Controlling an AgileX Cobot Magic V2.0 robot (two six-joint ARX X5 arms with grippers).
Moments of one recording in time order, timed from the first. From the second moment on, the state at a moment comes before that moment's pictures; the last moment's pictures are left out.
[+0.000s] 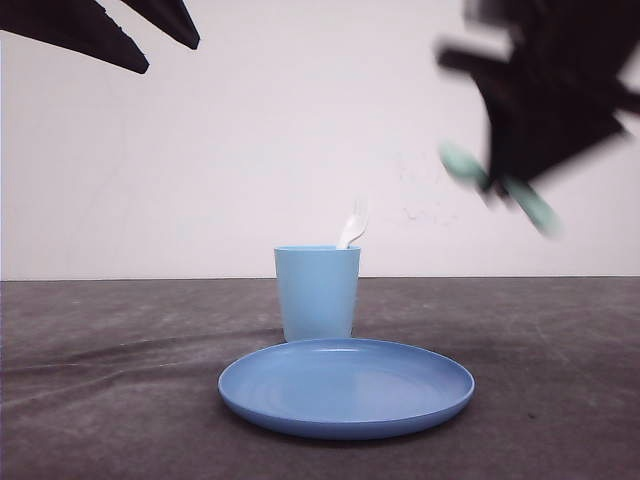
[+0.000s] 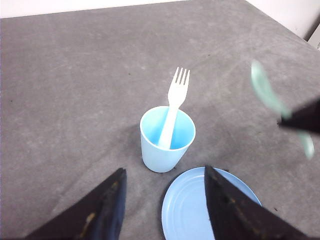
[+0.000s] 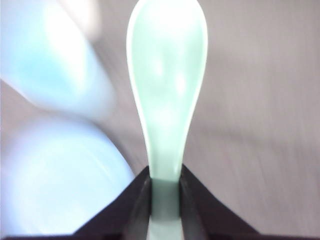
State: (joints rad) left arm -0.77 0.89 0.80 -0.34 -0.16 -0.23; right arm 0.59 1.21 0.95 -0.51 0.07 0.35
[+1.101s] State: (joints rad) left arm -0.77 0.89 0.80 -0.37 -0.16 -0.23; right arm 0.72 1.69 1.03 0.11 0.08 0.26
